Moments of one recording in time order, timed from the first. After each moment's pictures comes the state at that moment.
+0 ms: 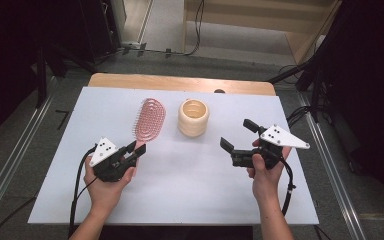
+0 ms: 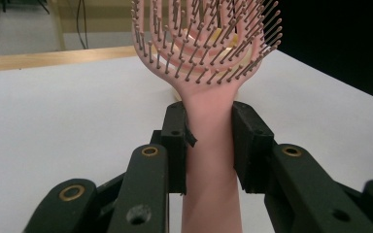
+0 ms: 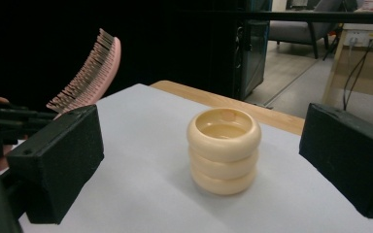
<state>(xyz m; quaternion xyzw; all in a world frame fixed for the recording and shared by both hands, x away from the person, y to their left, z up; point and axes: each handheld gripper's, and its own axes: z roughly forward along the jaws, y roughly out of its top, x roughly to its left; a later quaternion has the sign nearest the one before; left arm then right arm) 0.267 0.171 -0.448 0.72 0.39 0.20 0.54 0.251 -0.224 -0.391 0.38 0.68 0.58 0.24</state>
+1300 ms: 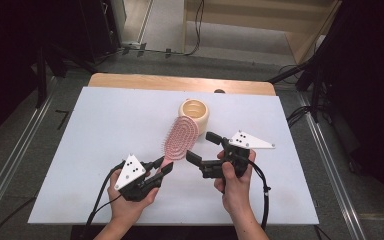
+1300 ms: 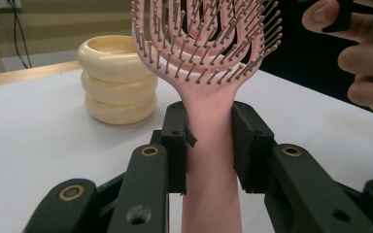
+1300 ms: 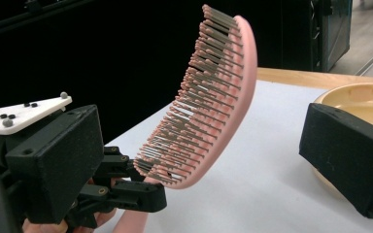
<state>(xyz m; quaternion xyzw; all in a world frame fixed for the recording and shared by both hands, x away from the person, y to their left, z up) 0.225 0.116 -0.451 0.75 0.30 0.17 0.57 0.243 -0.155 -0.401 0.38 0.67 0.63 0.09</state>
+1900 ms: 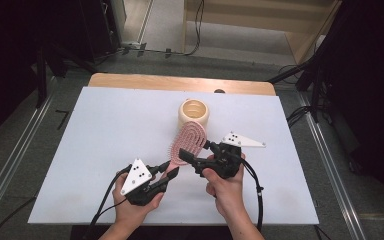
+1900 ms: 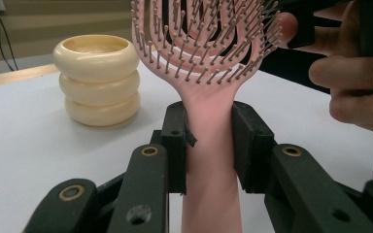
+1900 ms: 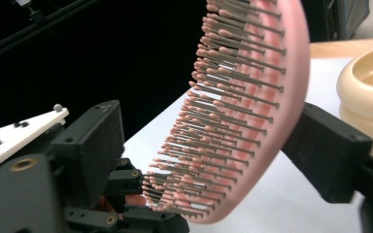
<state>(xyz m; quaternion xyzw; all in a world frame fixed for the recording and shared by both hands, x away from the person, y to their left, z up) 0.217 0.104 -0.454 0.76 0.28 0.17 0.57 0.247 -0.141 -0.411 0.42 0.66 0.62 0.03</state>
